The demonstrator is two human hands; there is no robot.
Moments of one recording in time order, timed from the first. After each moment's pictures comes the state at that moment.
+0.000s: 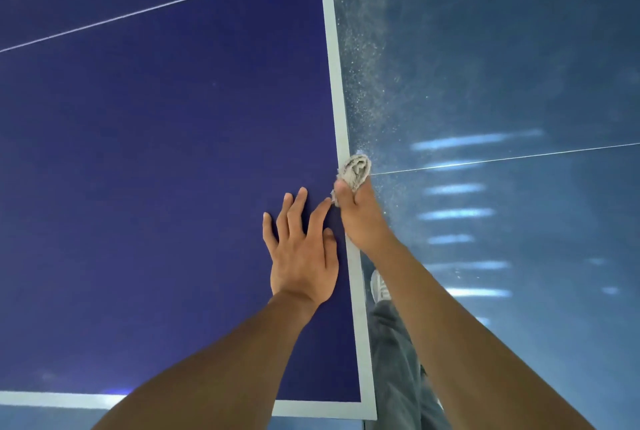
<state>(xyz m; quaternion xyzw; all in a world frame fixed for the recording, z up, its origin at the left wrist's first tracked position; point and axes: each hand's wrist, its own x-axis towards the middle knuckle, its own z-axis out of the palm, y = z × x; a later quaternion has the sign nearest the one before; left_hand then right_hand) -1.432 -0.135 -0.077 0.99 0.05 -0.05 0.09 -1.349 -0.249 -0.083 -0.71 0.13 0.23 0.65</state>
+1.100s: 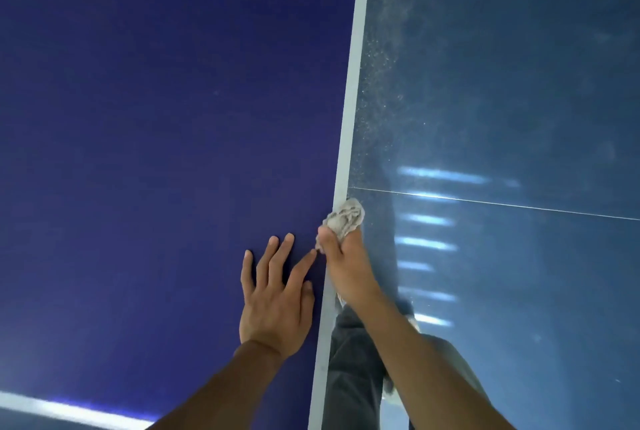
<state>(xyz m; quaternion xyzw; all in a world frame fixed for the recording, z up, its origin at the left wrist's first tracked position) -1.425 -0.141 -0.060 0.99 0.05 -0.06 0.10 -1.323 -0.263 -0.065 -0.72 0.11 0.31 0.61</state>
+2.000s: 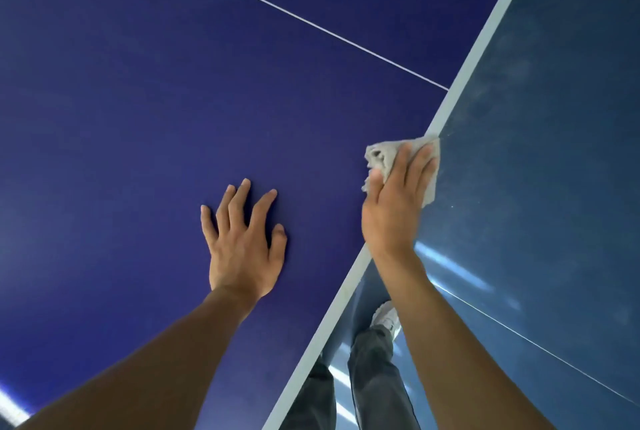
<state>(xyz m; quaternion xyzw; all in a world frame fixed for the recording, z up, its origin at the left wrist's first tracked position) -1.272 -0.075 -0.068 0.93 0.35 -0.02 0.10 -1.093 -0.210 -0.055 -0.94 -0.12 0.12 0.30</state>
